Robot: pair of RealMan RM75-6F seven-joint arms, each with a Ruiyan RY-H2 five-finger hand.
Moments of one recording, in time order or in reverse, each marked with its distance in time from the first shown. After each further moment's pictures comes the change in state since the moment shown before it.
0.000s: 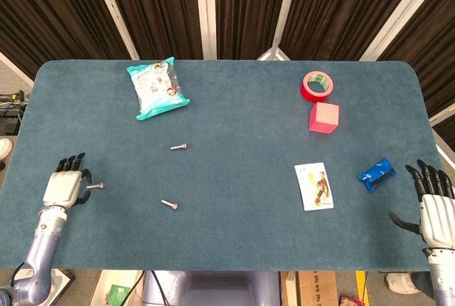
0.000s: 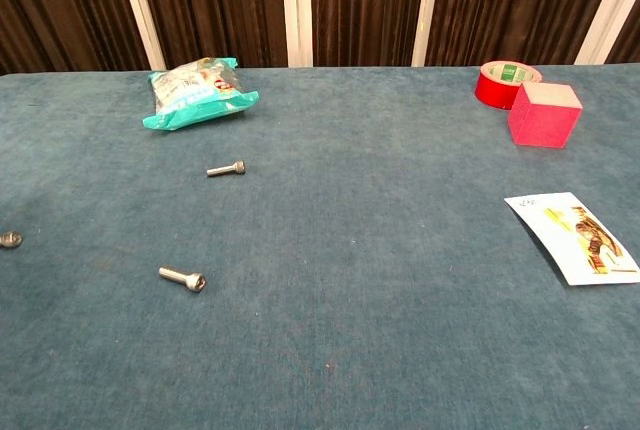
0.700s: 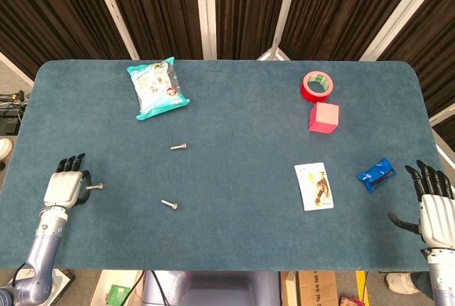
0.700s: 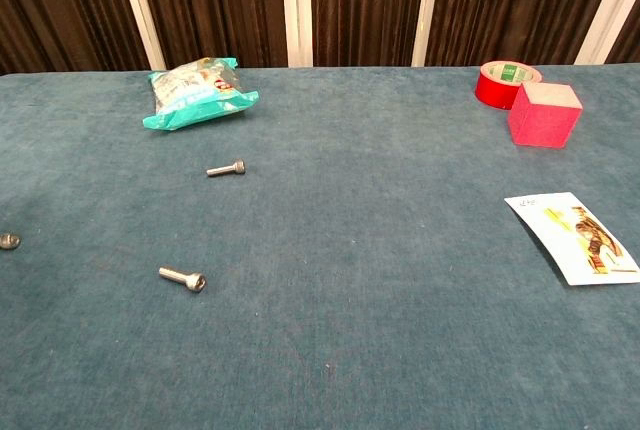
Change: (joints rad) left arm -0.002 -0.012 0.004 0.014 -0.002 0.007 0.020; right arm -0.001 -0.001 0.003 -0.007 0.010 -0.004 0.010
